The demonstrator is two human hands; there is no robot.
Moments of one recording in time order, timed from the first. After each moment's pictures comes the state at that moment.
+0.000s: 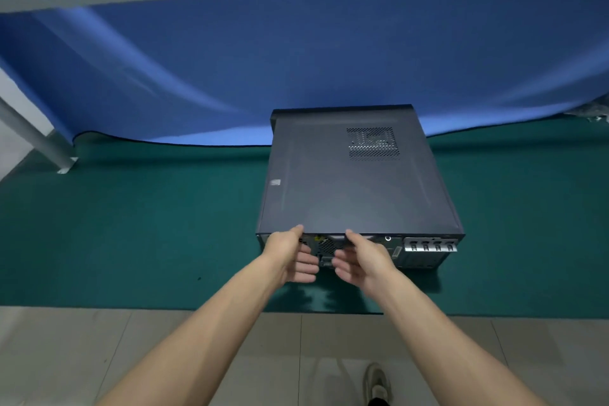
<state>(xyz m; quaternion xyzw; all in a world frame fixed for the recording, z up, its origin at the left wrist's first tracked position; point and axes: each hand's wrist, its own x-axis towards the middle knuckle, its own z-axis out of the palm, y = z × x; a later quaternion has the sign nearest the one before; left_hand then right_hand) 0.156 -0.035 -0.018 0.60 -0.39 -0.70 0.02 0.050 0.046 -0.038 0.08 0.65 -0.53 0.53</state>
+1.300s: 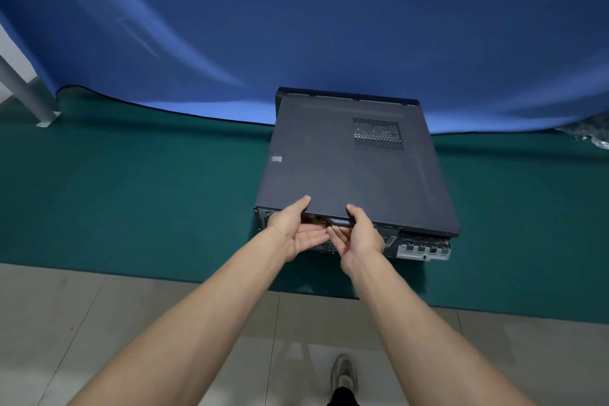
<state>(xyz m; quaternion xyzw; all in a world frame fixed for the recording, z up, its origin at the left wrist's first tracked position) 0.152 -0.034 -0.026 0.54 -0.24 -0.79 0.17 0.070 0.032 -0.036 0.22 0.57 -0.67 0.42</state>
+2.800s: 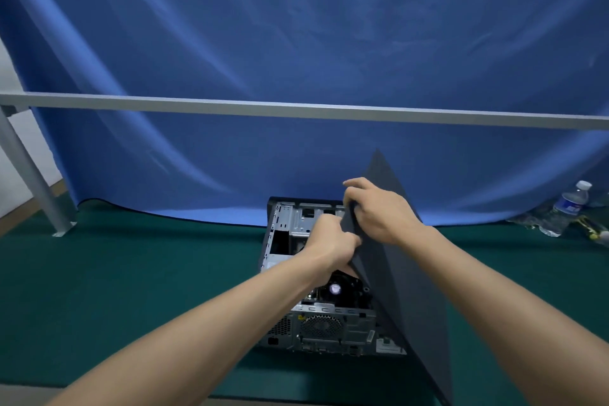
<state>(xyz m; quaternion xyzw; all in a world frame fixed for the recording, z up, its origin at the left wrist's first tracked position) 0.095 -0.004 0.143 0.38 -0.66 -0.62 0.20 -0.029 0.022 0.164 -0.62 0.78 -0.09 -0.04</state>
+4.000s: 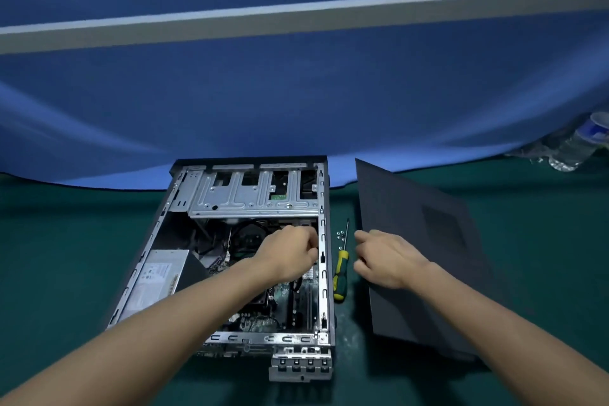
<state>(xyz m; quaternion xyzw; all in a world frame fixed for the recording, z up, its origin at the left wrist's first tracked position) -0.103 -0.048 0.008 0.35 -0.90 -0.24 -0.09 -0.272 0.059 -0.025 -0.67 0.72 0.05 0.17</state>
